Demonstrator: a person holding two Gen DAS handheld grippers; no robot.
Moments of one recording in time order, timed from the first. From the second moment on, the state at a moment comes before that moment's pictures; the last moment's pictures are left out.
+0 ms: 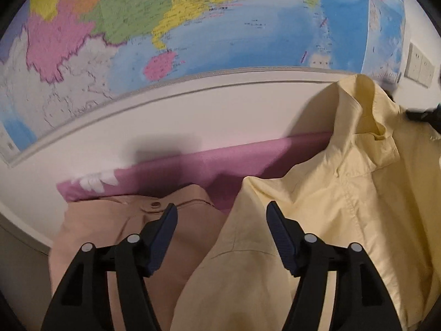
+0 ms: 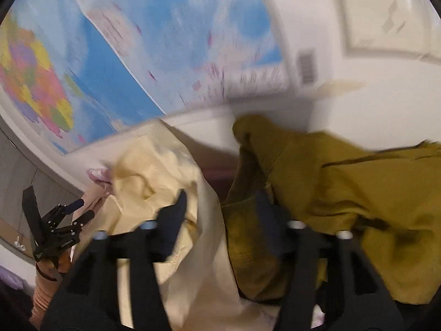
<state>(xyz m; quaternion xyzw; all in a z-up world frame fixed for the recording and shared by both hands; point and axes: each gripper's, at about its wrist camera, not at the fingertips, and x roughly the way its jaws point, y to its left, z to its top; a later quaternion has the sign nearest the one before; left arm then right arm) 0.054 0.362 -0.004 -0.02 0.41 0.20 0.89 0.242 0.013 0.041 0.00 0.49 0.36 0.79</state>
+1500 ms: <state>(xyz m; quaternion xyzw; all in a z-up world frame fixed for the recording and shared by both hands) -0.097 0.319 -0.020 -0.01 0.43 0.13 0.89 0.167 -0.206 0.018 -0.13 0.44 0.15 0.87</state>
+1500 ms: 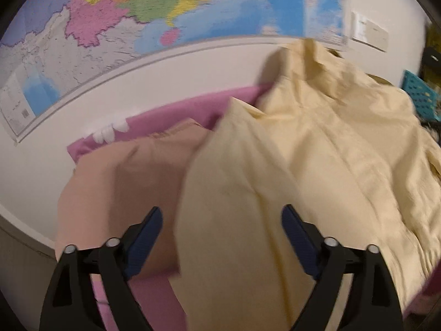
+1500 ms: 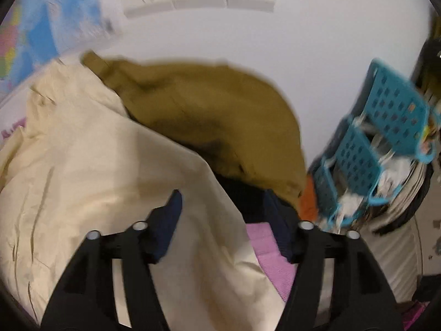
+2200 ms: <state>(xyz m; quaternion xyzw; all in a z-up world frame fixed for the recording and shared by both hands) -0.144 0.401 0.041 -0.07 0.41 0.21 0.89 0.045 -0.157 0.046 -0.08 0.37 0.34 0.86</state>
